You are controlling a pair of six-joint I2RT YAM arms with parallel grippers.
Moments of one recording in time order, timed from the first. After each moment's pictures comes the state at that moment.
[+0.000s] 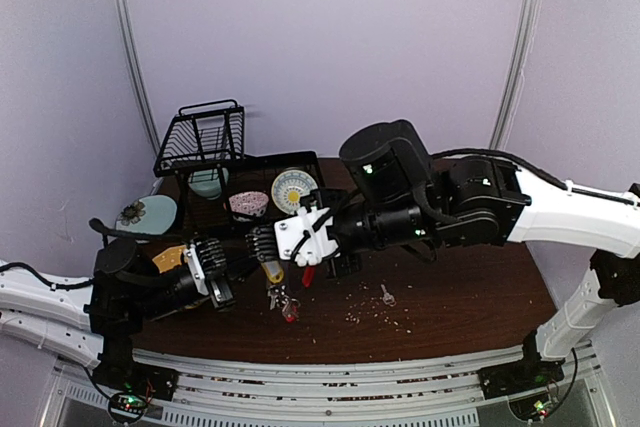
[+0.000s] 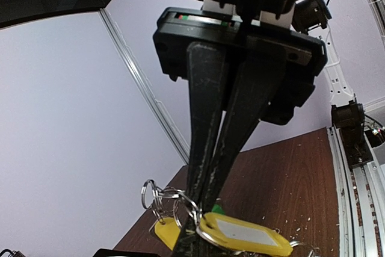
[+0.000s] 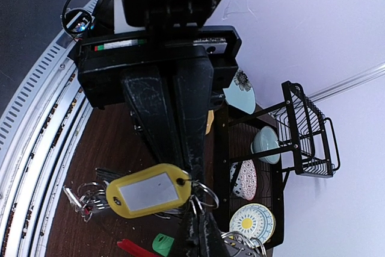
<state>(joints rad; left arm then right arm) -1.30 0.89 0.43 0.68 -0.12 0.52 1.32 1.56 1.62 -0.57 0.06 -0.81</state>
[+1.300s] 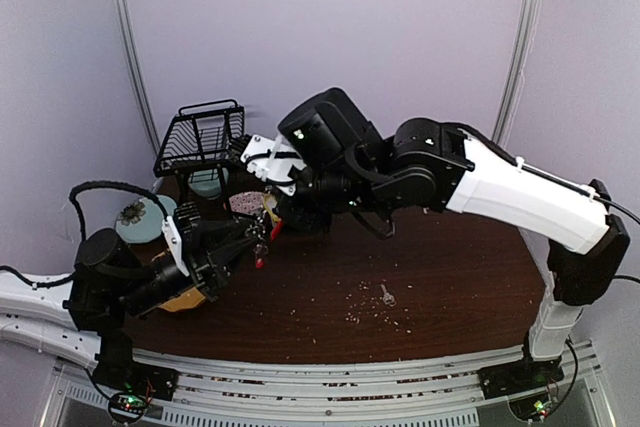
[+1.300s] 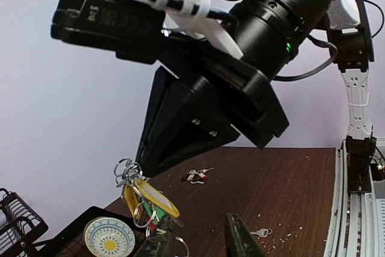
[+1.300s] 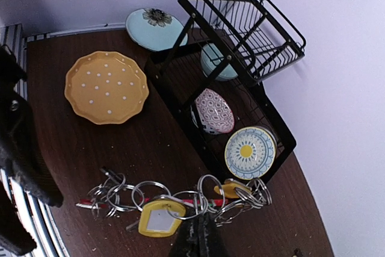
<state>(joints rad) -1.31 0.76 0.47 0.48 -0.29 0.29 1.28 1.83 2.04 -0.81 0.43 -0.28</state>
